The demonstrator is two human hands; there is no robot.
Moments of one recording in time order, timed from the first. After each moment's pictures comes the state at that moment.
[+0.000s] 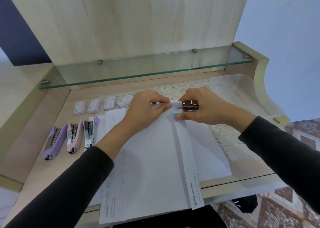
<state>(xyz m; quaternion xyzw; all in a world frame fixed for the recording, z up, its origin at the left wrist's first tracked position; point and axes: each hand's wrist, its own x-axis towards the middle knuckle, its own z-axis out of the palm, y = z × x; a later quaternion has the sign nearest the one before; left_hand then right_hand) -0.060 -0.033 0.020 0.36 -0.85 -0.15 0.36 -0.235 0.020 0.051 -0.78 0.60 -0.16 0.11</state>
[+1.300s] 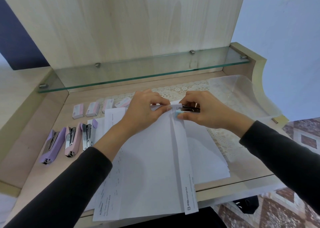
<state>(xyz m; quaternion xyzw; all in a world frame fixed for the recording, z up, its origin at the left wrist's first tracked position) -0.064 -0.037 0.021 0.32 -0.86 -0.14 0.36 -0.243 0.023 0.042 -0.78 0.57 -0.25 0.13</state>
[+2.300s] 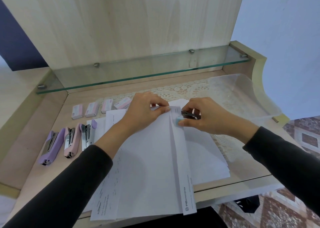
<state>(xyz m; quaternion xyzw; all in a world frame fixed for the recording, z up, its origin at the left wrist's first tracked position) -0.065 -0.042 0.018 0.36 -0.86 -0.17 0.32 -0.245 0.031 0.033 -0.76 0.61 -0.19 0.13</state>
